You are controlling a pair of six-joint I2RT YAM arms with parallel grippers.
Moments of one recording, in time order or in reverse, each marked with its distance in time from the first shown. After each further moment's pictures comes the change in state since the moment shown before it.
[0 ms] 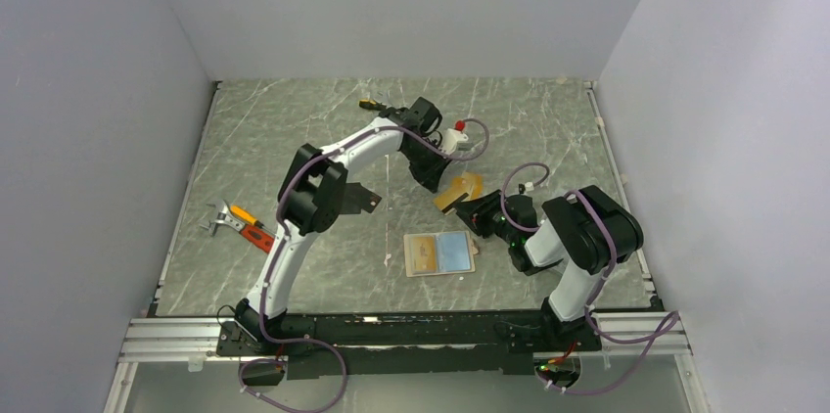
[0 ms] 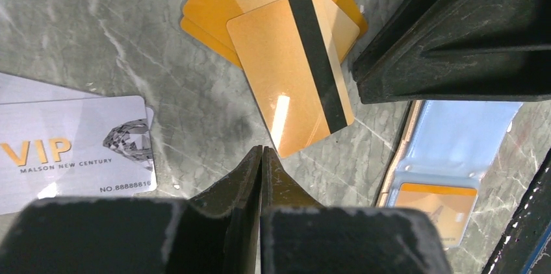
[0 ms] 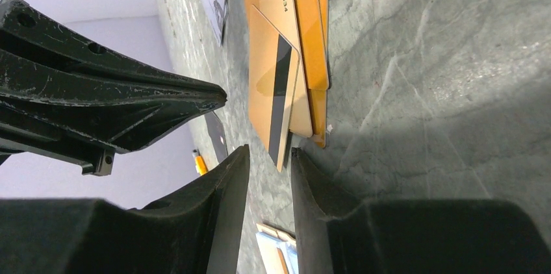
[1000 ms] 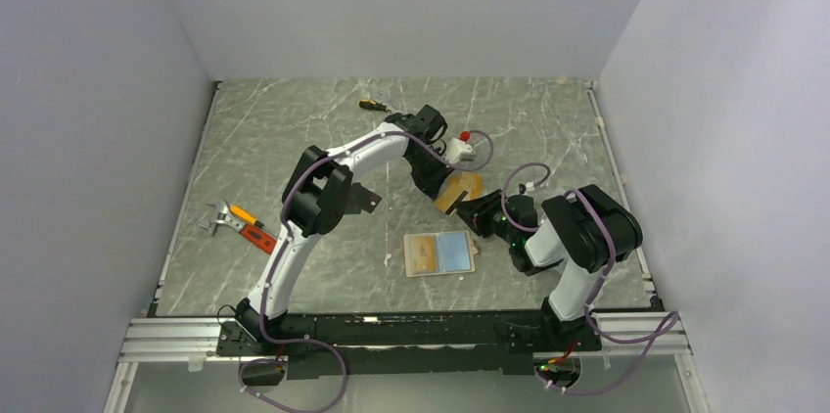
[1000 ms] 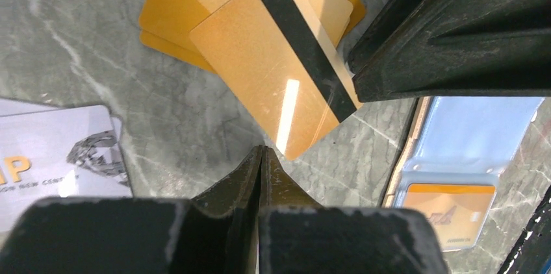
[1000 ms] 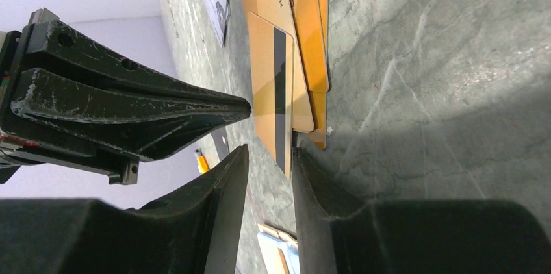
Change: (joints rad) left arm -0.032 0.012 -0.024 -0.004 -0.034 0.050; right arm -0.006 0.011 -0.003 0.021 -0.008 0.004
